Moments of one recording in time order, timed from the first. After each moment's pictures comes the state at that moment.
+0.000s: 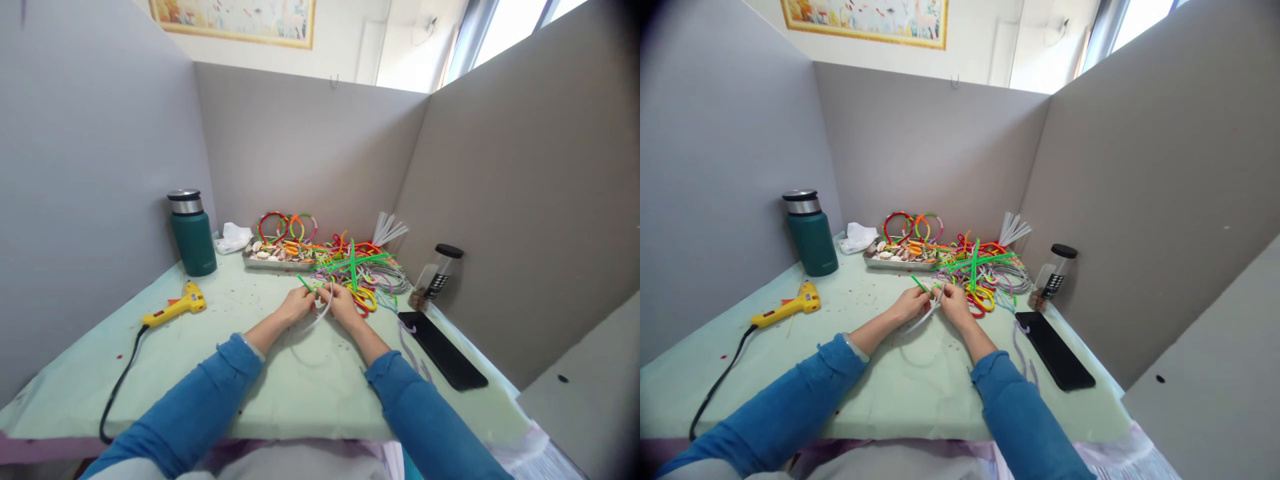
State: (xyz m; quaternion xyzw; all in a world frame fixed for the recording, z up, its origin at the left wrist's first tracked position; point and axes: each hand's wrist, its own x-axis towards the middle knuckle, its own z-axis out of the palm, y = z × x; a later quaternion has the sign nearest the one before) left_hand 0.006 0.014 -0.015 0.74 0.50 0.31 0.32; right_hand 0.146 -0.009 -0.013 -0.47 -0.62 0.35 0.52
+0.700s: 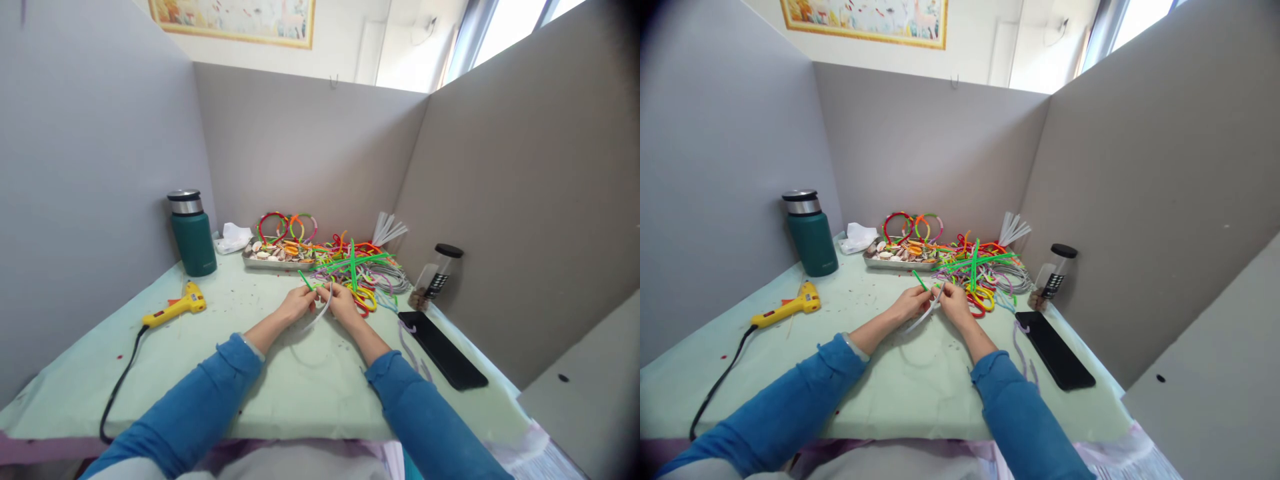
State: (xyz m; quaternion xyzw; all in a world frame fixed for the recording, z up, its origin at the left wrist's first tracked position) left_hand 0.007 0.010 -0.014 0.71 0.47 0.34 0.40; right_hand 0.149 -0.005 -0.017 -0.47 -0.63 0.33 0.52
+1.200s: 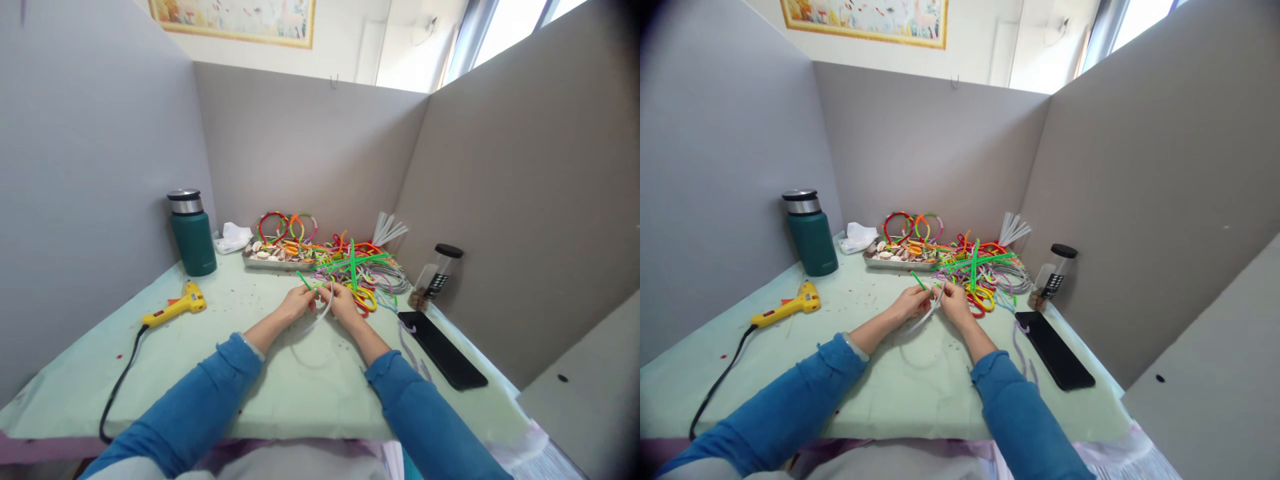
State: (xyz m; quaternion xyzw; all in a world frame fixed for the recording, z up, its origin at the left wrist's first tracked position) left_hand 0.008 0.006 -0.008 0.66 0.45 0.34 0.49; right_hand 0.147 -0.008 -0.014 -0.47 -0.61 0.36 0.53
